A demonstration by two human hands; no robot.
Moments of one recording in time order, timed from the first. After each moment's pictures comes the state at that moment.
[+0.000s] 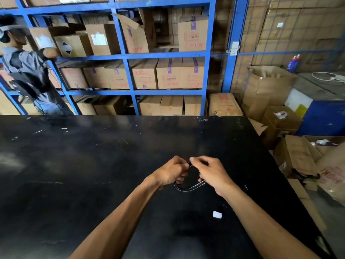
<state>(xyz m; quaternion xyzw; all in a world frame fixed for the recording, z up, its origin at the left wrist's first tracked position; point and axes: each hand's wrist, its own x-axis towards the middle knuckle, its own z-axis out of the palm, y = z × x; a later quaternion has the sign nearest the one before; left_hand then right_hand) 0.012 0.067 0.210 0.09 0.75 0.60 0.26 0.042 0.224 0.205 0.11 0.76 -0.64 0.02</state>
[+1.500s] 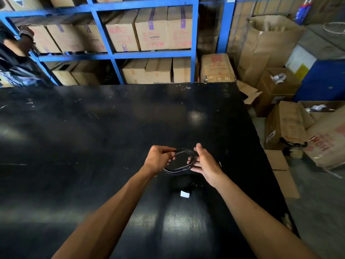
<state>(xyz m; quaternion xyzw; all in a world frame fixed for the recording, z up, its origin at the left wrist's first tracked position) -0.039 0.176 0.093 -0.06 0.80 0.58 0.15 -0.001 0.357 0.088 0.25 0.62 -0.73 0.15</state>
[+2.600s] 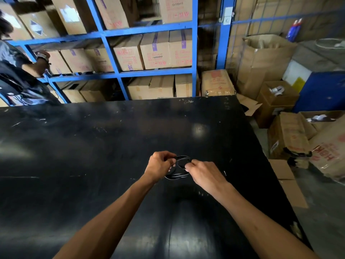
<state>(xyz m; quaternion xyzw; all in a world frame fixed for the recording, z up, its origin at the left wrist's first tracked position) -0.025 0.157 0.128 0.01 0.84 0.53 0.10 0.033 0.341 0.135 -0.22 0.97 -0.03 -0.10</state>
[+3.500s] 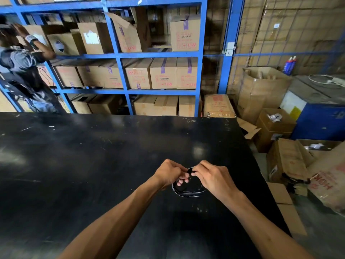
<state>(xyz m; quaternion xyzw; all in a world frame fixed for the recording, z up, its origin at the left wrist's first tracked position) -0.002 0.178 0.182 0.01 0.78 0.59 0.24 0.046 0.365 0.175 -0.23 0.92 -0.12 -0.29</state>
